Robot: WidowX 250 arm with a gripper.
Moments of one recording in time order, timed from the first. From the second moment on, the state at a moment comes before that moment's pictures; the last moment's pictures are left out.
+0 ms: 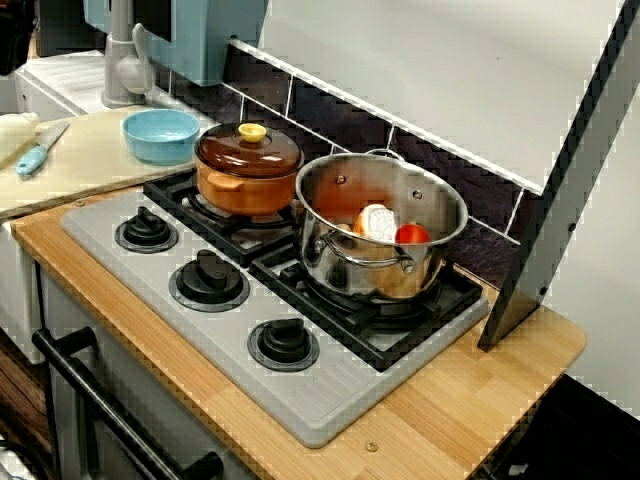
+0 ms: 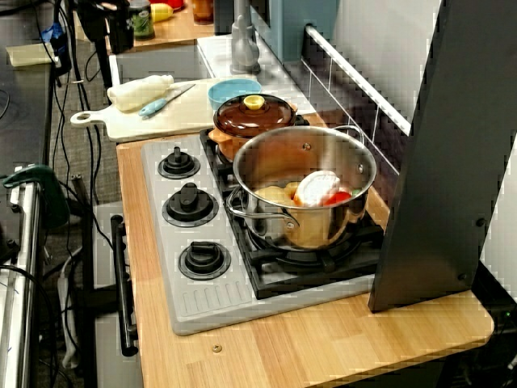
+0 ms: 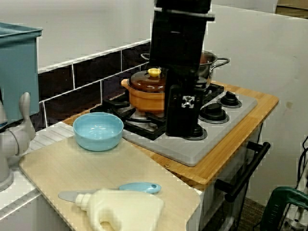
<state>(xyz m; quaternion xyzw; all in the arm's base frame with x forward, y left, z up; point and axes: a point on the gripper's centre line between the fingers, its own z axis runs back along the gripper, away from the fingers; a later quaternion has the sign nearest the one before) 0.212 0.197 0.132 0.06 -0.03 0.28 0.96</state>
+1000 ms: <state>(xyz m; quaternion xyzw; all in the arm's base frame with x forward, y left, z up) 0.228 0.248 0.086 0.11 0.04 0.24 0.96</state>
